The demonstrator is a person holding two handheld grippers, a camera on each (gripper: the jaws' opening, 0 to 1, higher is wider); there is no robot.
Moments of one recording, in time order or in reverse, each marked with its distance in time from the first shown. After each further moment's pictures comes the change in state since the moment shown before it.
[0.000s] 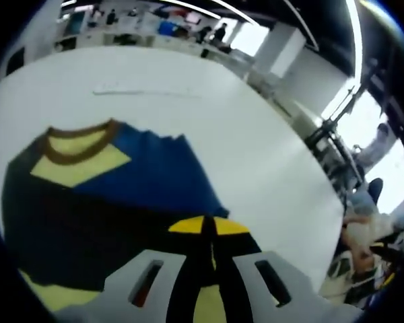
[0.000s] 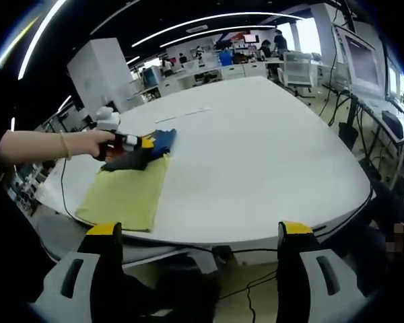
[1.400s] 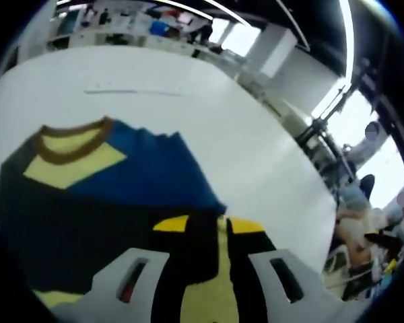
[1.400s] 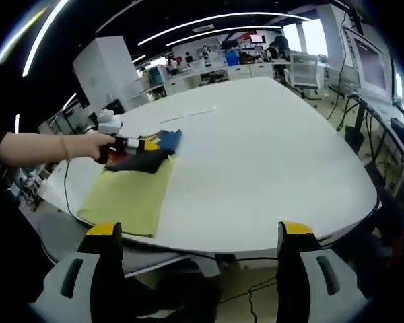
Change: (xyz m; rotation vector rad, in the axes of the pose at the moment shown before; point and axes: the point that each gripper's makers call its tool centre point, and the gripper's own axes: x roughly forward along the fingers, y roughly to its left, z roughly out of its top) left arm -0.014 0.002 -0.005 0.030 -0.005 -0.084; right arm 0.018 0.011 0.013 -0.030 0.001 0.046
